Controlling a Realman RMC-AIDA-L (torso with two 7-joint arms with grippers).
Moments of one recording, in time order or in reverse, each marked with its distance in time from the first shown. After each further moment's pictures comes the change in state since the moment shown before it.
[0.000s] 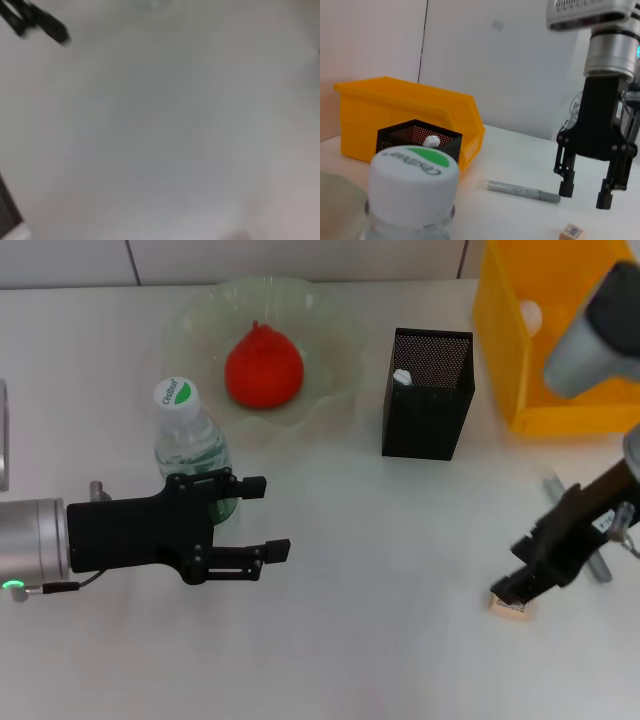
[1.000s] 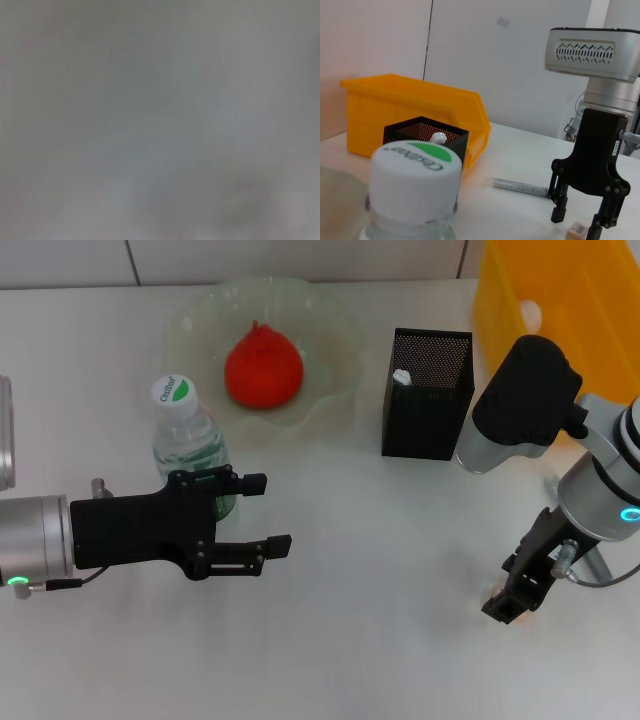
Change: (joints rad) left arm -0.006 -0.001 0.000 -0.008 0.000 -0.022 0.001; right arm 0.006 0.002 -0.297 0.084 -0.113 0.196 0.108
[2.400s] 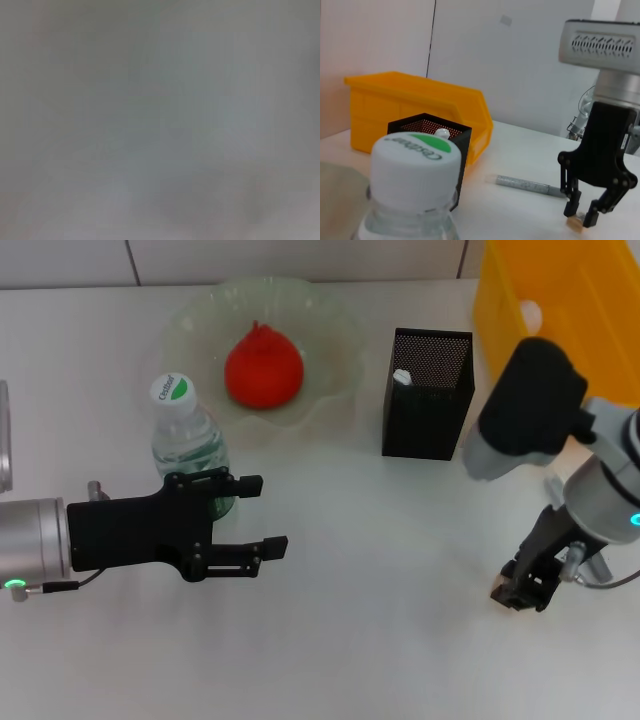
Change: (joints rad) left arm 0.008 0.001 0.000 0.002 0.000 -0.005 0.001; right arm -0.041 0.001 -0.012 -0.092 -0.015 -0.021 -0.019
